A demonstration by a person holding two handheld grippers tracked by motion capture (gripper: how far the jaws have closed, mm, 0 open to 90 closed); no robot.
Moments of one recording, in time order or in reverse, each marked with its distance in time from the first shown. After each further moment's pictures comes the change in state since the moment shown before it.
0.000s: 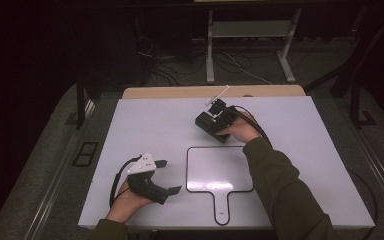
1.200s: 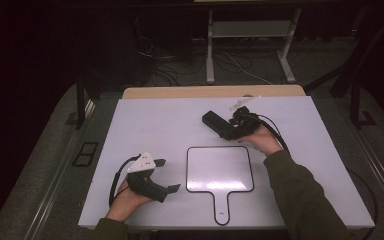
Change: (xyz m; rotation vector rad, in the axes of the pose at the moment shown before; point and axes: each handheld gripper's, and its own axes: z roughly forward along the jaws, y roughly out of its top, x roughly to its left) left arm 0.005 -0.002 0.002 0.006 0.019 -0.008; right arm -0.020 -0.064 -0.027 -0.223 0.093 0.050
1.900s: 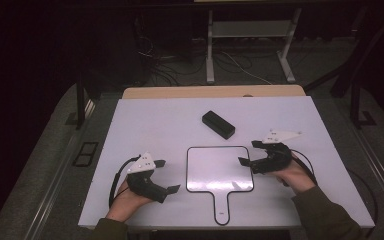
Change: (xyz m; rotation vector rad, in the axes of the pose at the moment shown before) left arm 0.000 -0.004 0.000 0.006 0.001 -0.009; right arm 0.038 -0.097 -0.072 -0.187 -0.018 -0.002
